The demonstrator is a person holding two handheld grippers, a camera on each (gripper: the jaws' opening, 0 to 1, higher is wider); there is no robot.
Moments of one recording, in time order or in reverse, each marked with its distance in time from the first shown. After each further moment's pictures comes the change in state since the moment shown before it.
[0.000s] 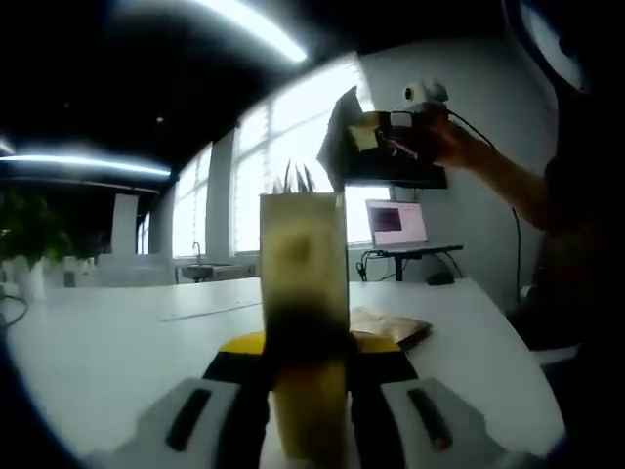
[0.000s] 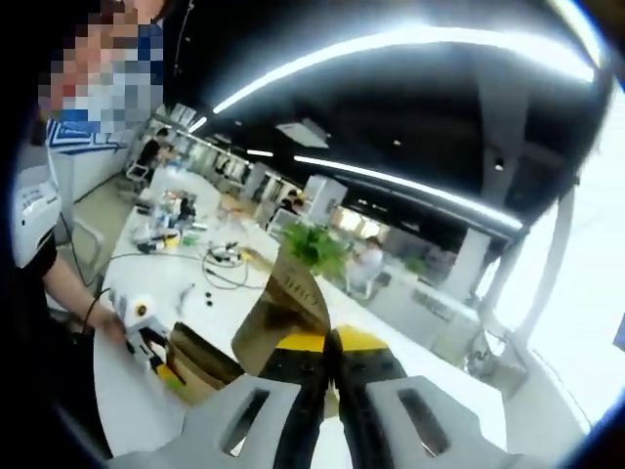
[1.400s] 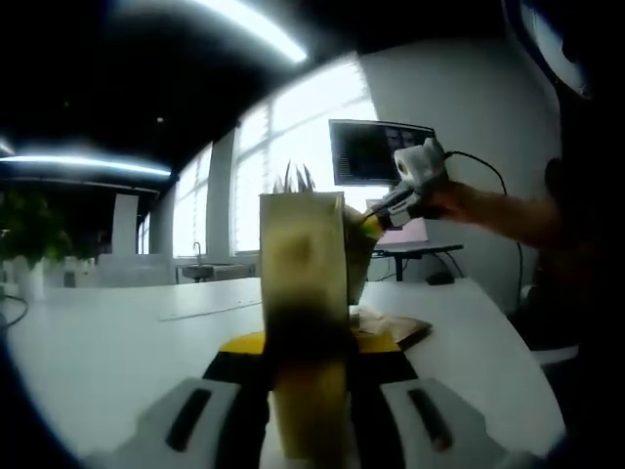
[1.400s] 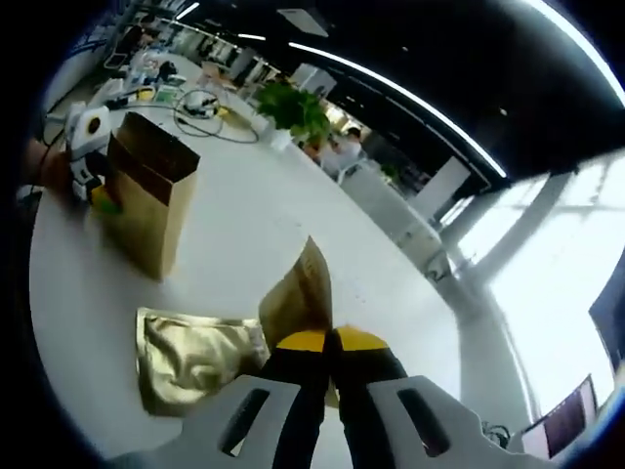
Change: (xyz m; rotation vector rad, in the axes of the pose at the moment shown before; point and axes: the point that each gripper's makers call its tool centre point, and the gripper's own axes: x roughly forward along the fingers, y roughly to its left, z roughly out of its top) left arm 0.000 -0.001 0.000 0.001 0.001 0.002; right arm 0.008 0.011 -0.182 -0.169 0.483 -0.096
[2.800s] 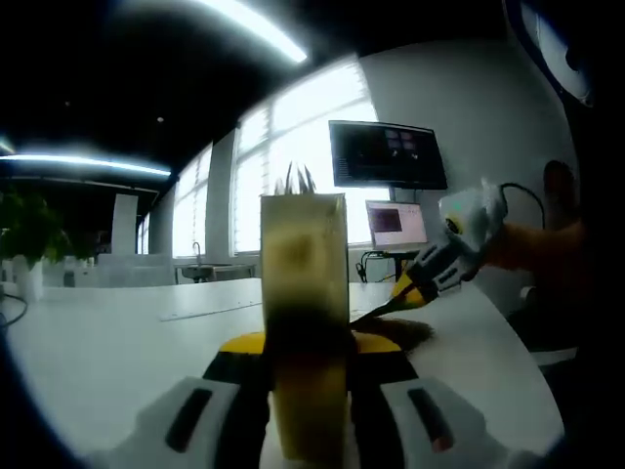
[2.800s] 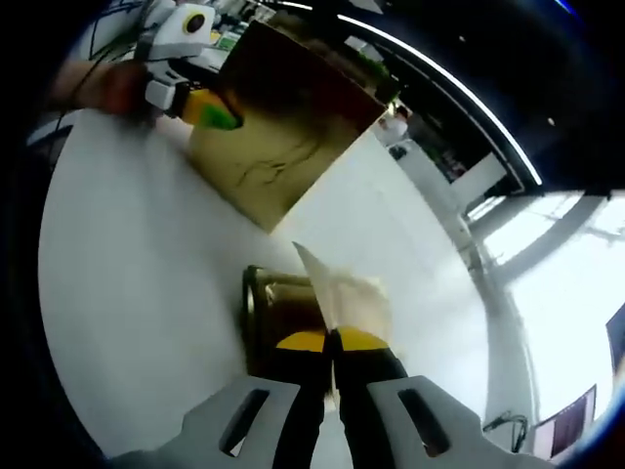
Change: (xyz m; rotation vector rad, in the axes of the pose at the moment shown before) left arm 0.000 -0.001 0.001 -0.004 -0.004 -0.002; right arm -0.006 0.138 -0.036 -0.131 0.110 0.112
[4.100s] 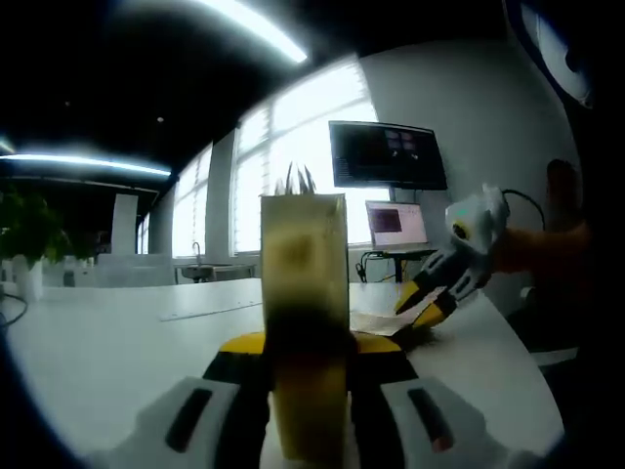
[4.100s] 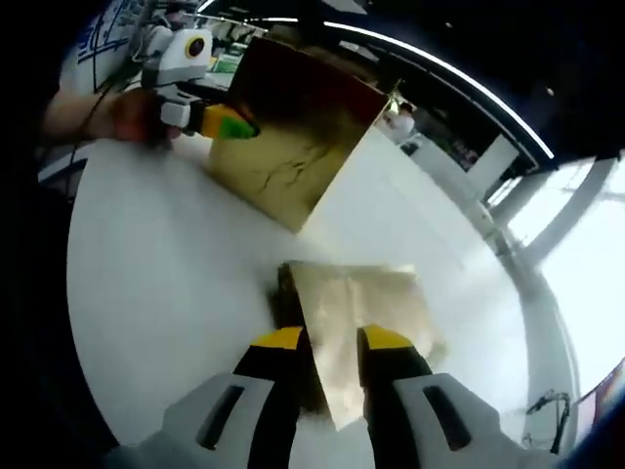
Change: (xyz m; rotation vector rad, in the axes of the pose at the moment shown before) left arm 0.000 0.000 0.000 -0.001 -0.001 -0.001; right arm -0.008 0.026 -0.007 0.149 -0.054 0.137
